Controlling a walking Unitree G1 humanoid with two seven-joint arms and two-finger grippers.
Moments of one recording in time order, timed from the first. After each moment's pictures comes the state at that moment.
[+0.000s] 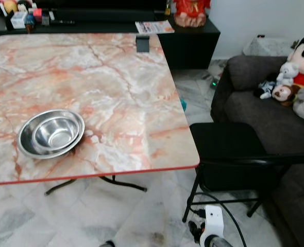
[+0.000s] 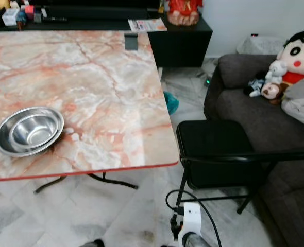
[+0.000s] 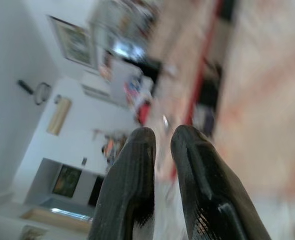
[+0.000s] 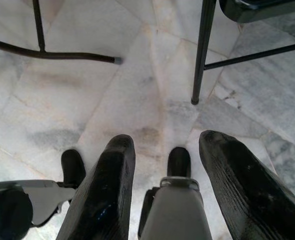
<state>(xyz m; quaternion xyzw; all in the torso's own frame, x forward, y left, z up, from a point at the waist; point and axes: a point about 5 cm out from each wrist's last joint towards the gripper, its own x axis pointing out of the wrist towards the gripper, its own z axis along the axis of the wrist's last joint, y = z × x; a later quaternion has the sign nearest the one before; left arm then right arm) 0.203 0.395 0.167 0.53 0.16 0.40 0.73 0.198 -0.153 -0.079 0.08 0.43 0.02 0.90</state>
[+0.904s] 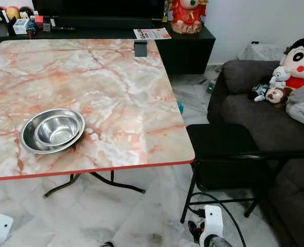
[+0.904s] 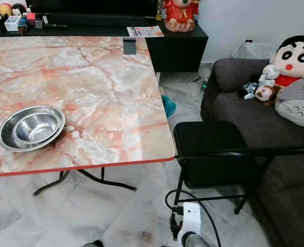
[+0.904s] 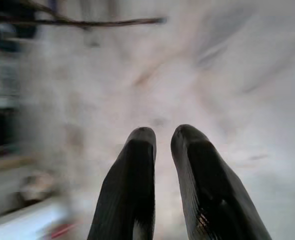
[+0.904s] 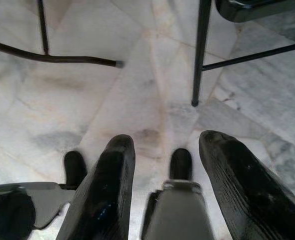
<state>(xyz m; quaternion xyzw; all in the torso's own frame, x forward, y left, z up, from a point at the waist) 0.182 0.340 -0.019 0.28 0.47 0.23 0.81 0.200 -0.156 -0.077 0.07 0.43 0.02 0.90</state>
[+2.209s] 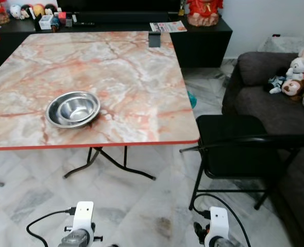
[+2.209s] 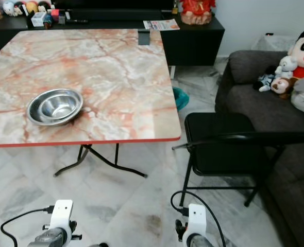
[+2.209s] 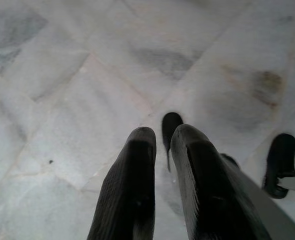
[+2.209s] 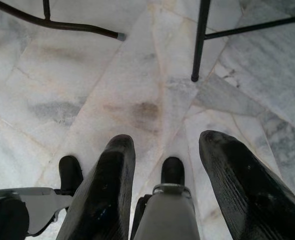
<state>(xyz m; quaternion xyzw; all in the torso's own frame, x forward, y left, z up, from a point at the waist) 0.218 0.203 -0.064 0.04 0.43 0.04 0.90 0.193 -0.170 -0.080 0.06 0.44 -0.01 0.90</state>
